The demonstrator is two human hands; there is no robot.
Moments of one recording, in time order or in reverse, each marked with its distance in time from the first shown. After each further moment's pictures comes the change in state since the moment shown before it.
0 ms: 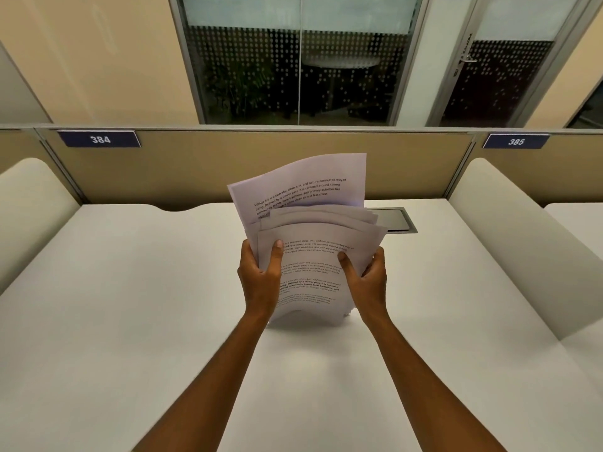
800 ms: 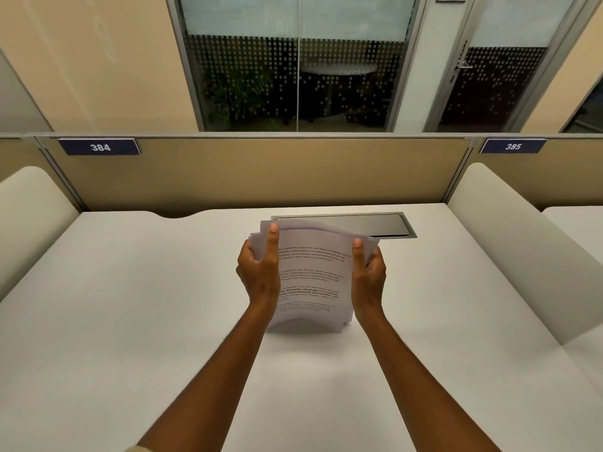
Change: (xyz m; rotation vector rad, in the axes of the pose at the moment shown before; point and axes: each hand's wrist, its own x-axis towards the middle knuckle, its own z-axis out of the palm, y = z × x) left_hand 0.017 0.018 0.014 0.020 0.129 -0.131; right_hand 0.003 -0.028 0.012 0.091 0.064 0.014
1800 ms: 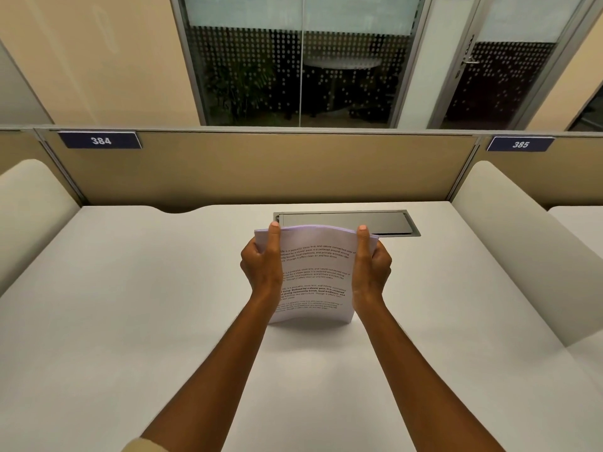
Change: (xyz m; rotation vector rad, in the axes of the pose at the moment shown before) left_hand 0.008 0.005 0.003 0.035 -0.010 -0.100; right_hand 0.003 -0.024 0.013 -0.082 0.157 0.133
